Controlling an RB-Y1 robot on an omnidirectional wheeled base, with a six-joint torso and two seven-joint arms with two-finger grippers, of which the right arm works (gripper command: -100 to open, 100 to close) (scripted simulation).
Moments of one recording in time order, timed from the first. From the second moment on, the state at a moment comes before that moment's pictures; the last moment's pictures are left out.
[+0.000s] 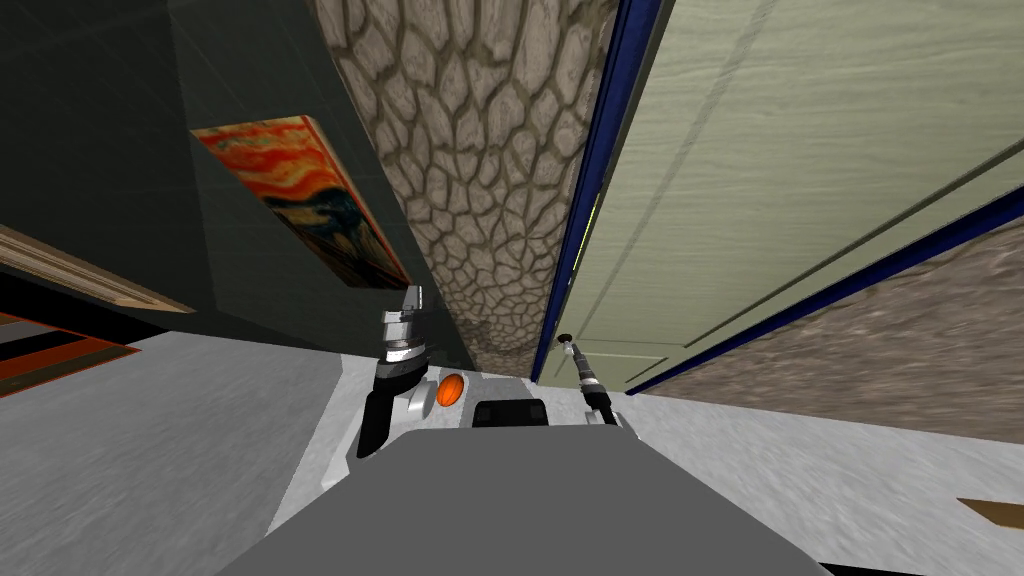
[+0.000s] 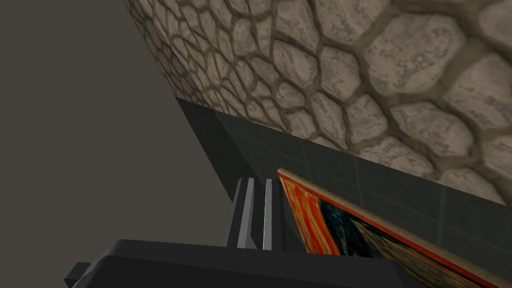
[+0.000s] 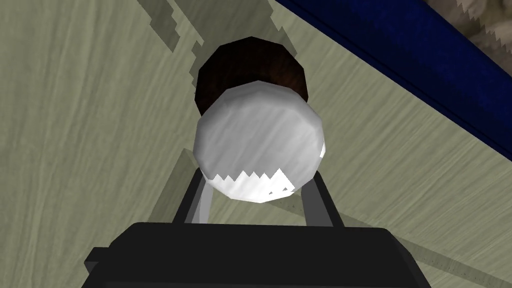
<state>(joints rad) 0.13 -0.18 -0.17 -0.87 0.15 -0.90 0.20</state>
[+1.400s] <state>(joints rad) 0.13 -0.21 -0.14 -0.85 -0.03 -0.87 -0.11</state>
